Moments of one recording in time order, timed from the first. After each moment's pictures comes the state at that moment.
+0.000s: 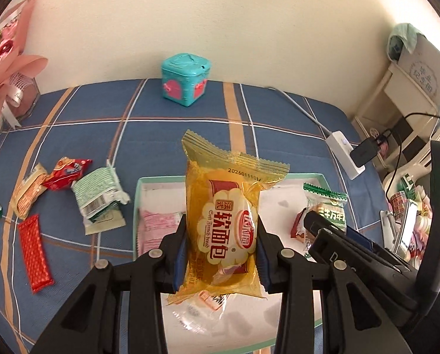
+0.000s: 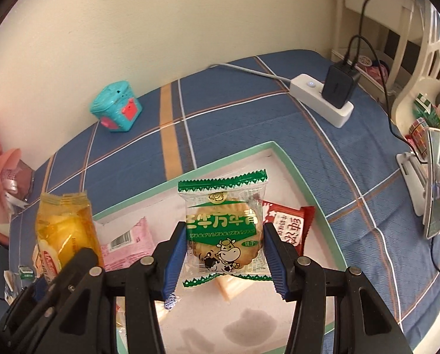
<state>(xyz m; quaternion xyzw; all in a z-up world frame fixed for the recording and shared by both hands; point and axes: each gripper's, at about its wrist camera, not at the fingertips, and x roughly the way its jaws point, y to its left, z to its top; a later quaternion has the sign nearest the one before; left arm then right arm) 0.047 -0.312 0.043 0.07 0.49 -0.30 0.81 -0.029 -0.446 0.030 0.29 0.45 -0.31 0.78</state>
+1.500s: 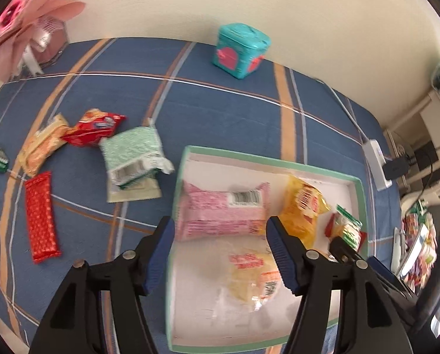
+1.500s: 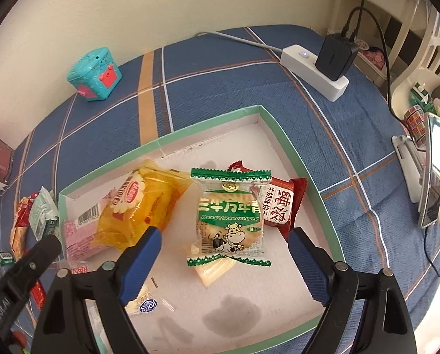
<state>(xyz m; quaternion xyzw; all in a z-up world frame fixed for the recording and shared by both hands) 0.086 -0.269 0.020 0.03 0.57 -0.22 0.79 -0.035 -0.437 0.000 0.28 0.51 -0.32 0.75</state>
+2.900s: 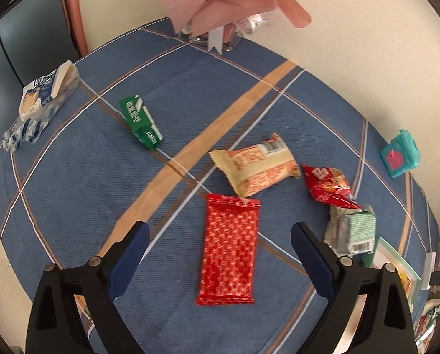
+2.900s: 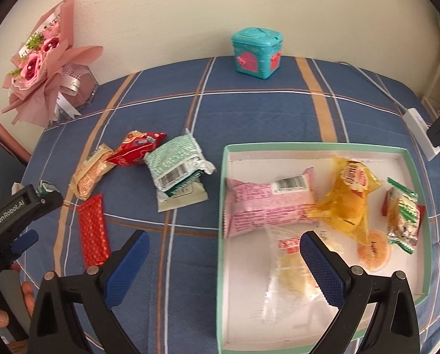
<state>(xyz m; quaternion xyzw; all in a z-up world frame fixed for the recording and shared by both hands) 0.174 -0.044 0.011 -0.08 0.55 0.01 0.83 0.062 -0.278 0.020 0.20 0.50 -0.16 0.83</state>
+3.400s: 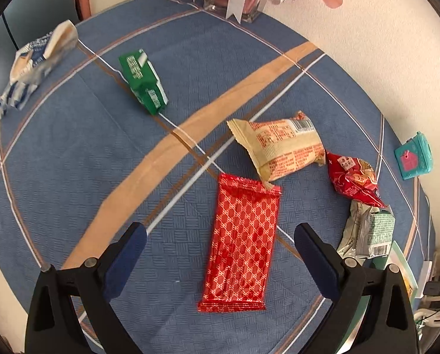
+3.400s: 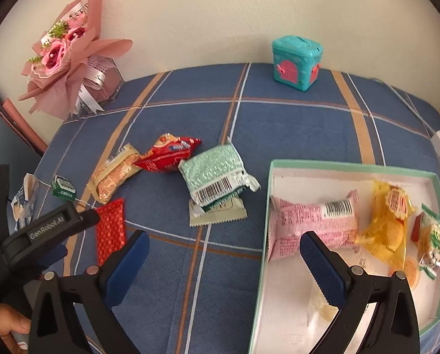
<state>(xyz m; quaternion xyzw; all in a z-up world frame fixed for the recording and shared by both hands) 0.184 -0.031 -0.032 -0.12 0.59 0.01 0.80 0.091 -0.259 0.016 0.18 0.48 -0.12 0.85</state>
